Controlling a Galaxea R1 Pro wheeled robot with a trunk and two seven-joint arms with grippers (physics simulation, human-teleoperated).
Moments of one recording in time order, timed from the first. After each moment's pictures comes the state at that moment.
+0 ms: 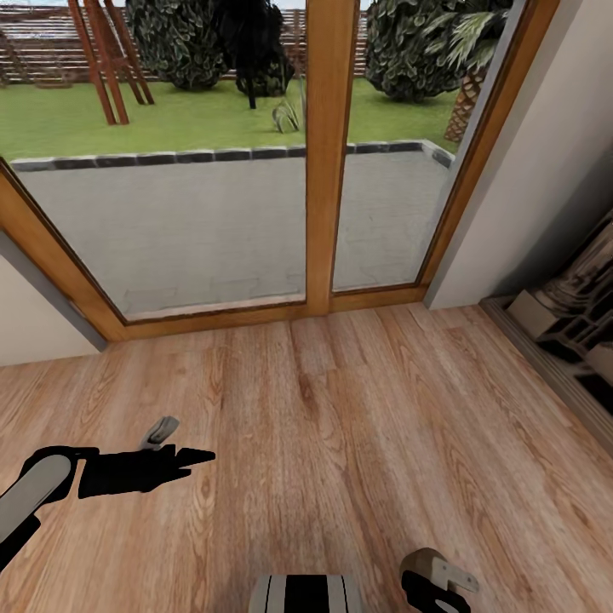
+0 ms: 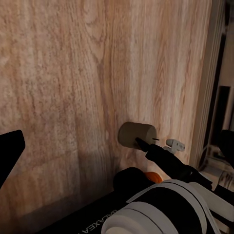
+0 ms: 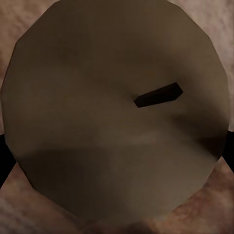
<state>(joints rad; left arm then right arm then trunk) -0.38 0.60 -0.28 -1.49 1.49 1.00 0.03 -0.43 0.00 0.41 -0.26 -0.70 -0.14 -0.38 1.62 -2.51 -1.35</state>
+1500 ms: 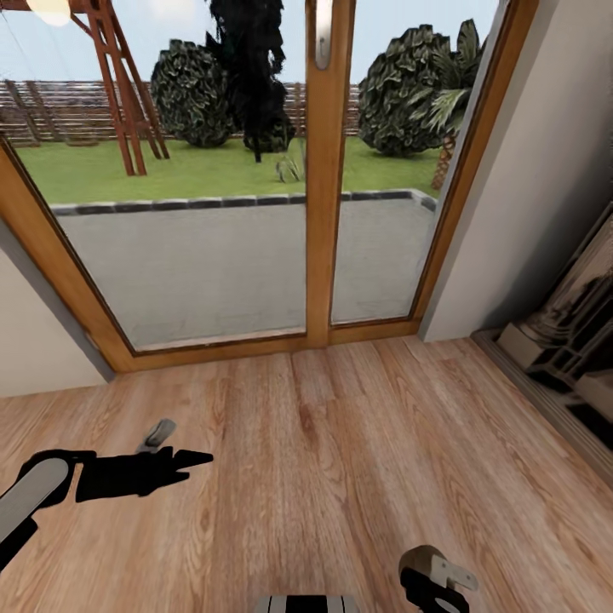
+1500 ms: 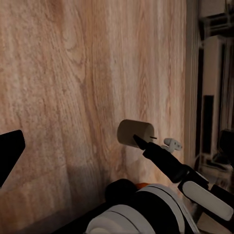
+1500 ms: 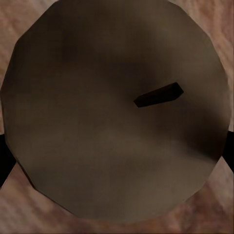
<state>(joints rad) -0.37 0.61 -0.28 -1.47 1.51 0.99 0.01 -0.43 0.00 0.40 -0.26 -0.71 -0.16 -0.37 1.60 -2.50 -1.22</state>
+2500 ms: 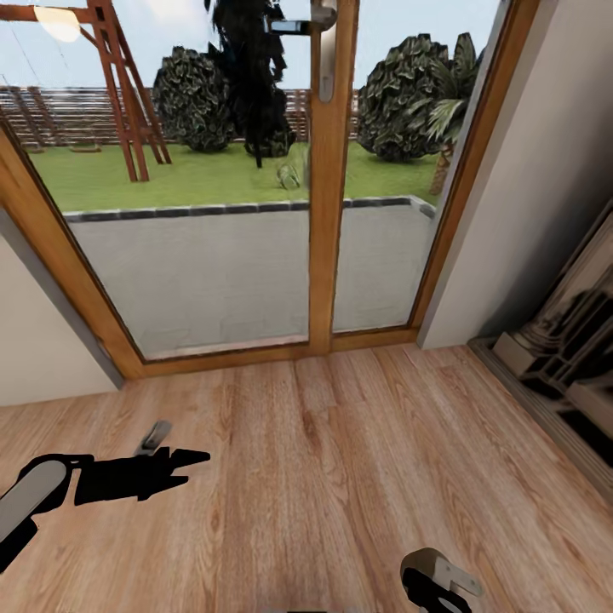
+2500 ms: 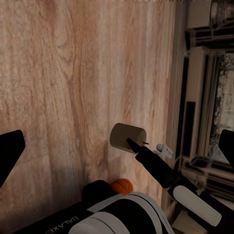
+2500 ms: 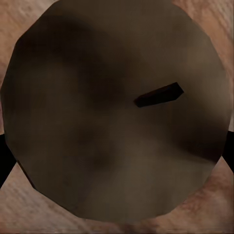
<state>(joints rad) -0.37 0.60 -0.27 -1.41 1.57 0.99 0.02 -0.43 0.00 0.38 -0.26 -0.76 -0.16 -0.37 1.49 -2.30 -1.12</state>
